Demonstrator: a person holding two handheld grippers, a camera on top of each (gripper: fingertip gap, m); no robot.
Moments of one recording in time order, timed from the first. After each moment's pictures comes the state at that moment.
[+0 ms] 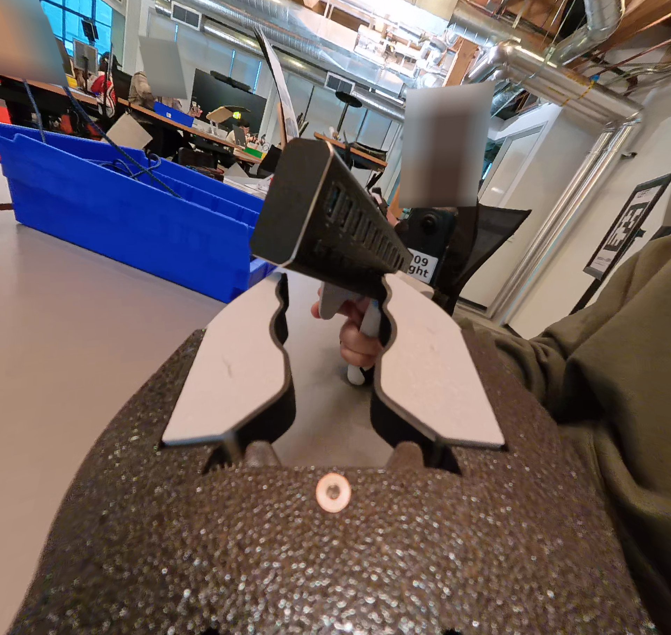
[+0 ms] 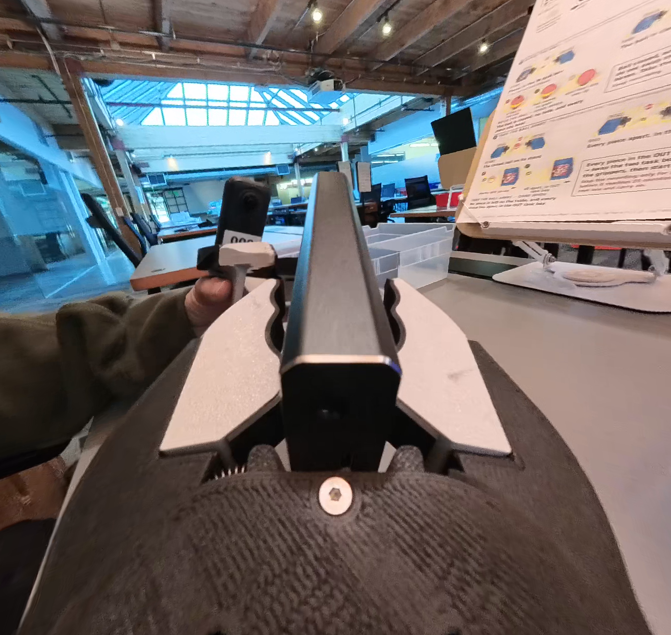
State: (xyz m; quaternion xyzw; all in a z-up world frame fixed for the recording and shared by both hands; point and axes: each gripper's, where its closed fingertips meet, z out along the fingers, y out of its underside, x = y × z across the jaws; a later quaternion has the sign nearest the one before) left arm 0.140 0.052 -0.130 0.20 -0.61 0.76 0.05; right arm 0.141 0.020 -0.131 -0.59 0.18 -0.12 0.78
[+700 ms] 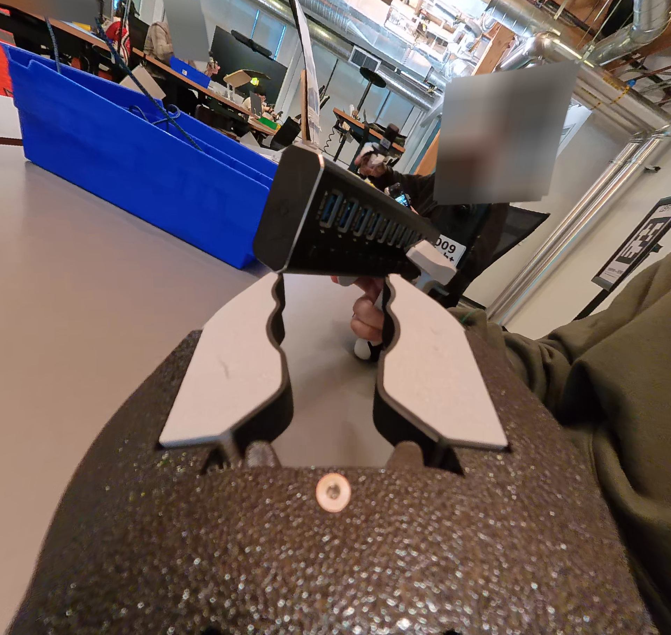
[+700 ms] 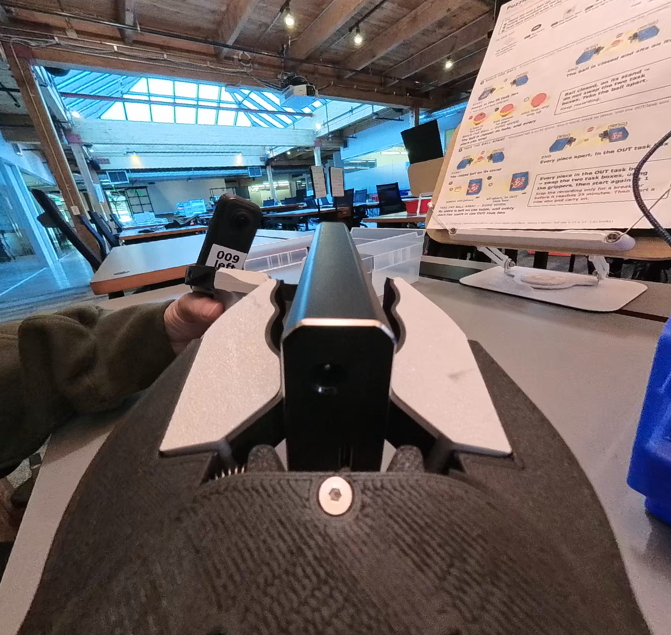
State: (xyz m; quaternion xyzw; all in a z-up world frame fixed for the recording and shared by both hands) left arm 0.149 0.051 -0.154 0.25 -0.63 0.74 0.07; right arm 0.148 0.011 -0.130 -0.59 0.19 -0.17 0.77
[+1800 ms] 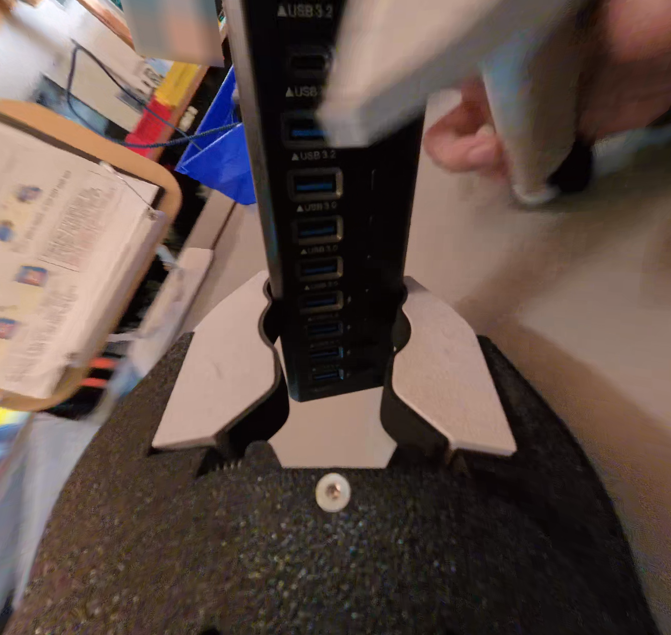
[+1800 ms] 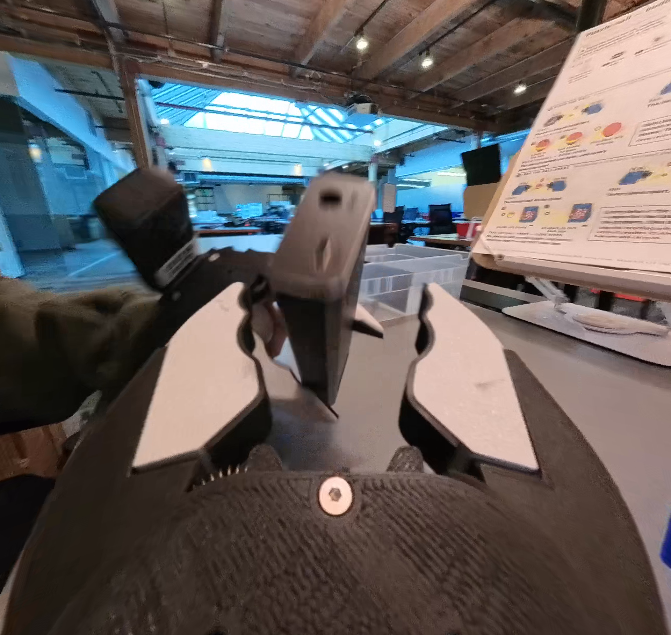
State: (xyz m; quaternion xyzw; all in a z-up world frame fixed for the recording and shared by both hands) left arm 0.161 0.023 -0.200 0.06 -0.82 0.40 -0.41; right arm 0.132 0.011 -0.123 -0.59 0.10 -0.13 0.79
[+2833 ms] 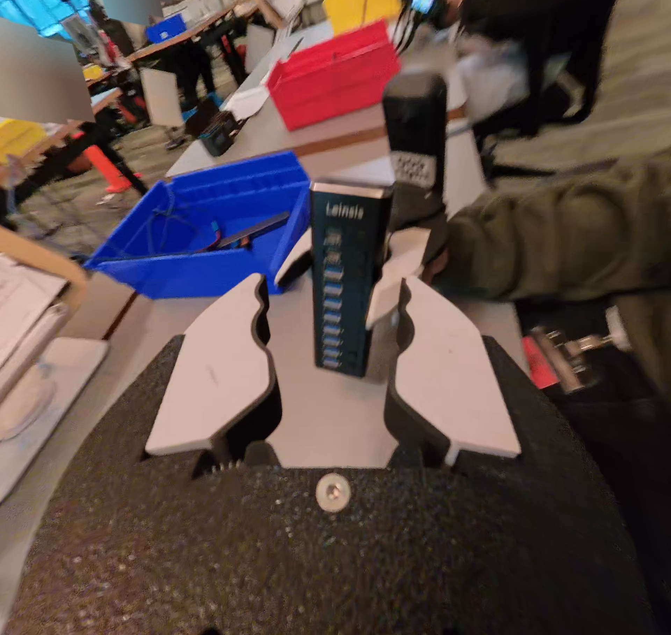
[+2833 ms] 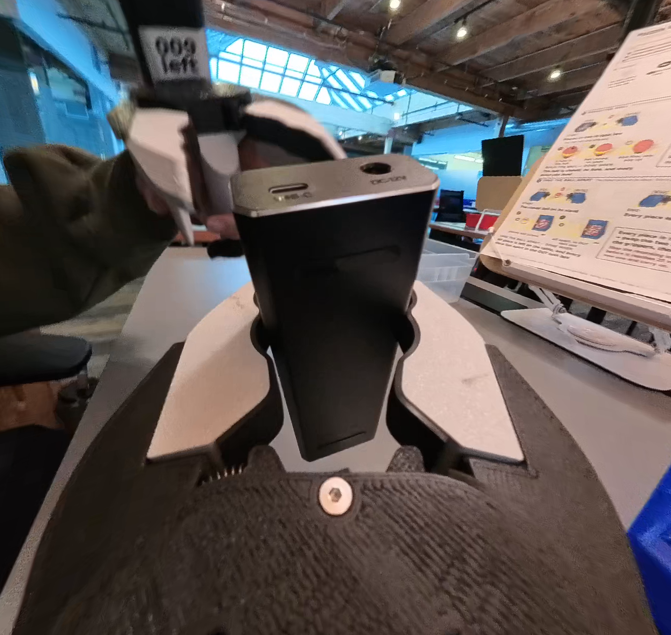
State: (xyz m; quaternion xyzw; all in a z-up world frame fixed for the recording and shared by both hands) left arm 0.093 0.010 -0.083 0.03 -0.81 0.55 -0.18; right arm 0.120 0.012 -0.119 -0.63 0.06 -0.15 0.76
